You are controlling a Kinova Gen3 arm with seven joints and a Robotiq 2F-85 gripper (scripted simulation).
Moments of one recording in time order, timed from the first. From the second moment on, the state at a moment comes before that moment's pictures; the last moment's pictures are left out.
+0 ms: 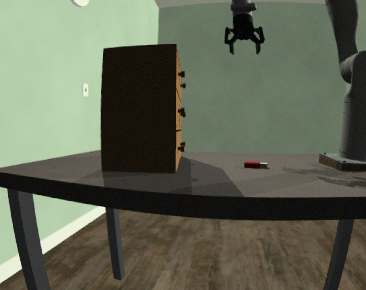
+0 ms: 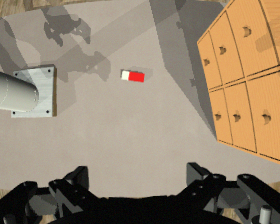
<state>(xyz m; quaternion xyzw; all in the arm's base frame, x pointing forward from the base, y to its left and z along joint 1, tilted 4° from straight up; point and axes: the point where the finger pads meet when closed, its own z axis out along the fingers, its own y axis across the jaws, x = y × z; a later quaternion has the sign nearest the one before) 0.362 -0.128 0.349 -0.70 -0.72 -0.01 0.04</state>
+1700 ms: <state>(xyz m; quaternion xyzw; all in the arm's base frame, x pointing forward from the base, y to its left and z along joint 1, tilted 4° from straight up) 0.367 -0.126 0.308 -0.84 -0.55 -0.01 0.03</state>
